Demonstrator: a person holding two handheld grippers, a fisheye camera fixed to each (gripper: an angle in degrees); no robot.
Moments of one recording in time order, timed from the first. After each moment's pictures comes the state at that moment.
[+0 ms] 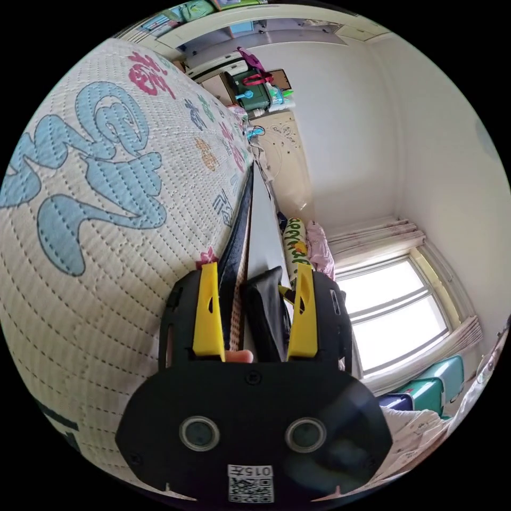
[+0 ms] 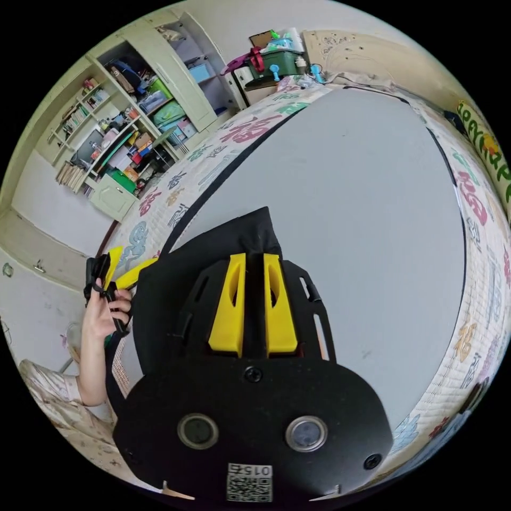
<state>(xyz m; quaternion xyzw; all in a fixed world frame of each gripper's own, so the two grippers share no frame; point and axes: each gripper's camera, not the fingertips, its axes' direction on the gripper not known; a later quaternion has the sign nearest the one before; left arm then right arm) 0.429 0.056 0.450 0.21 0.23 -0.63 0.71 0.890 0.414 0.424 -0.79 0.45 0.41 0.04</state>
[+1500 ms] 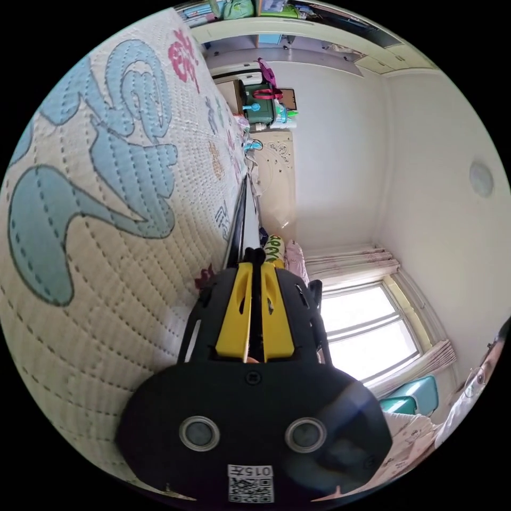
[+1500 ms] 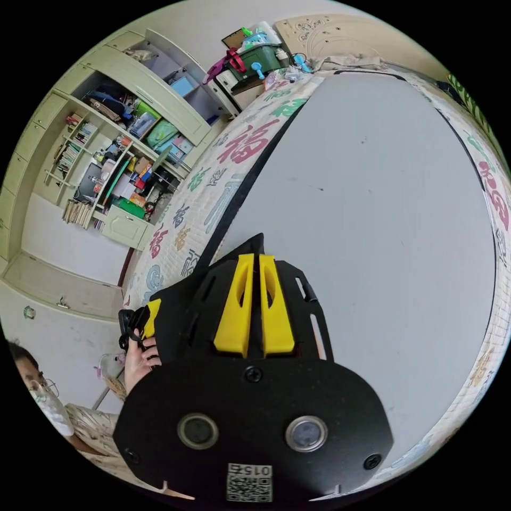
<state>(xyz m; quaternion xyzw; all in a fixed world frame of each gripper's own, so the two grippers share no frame) 0.357 0.086 0.350 0.27 0.26 -0.64 0.67 0.805 0.322 0.274 -0.72 0.51 0.47 0.06</state>
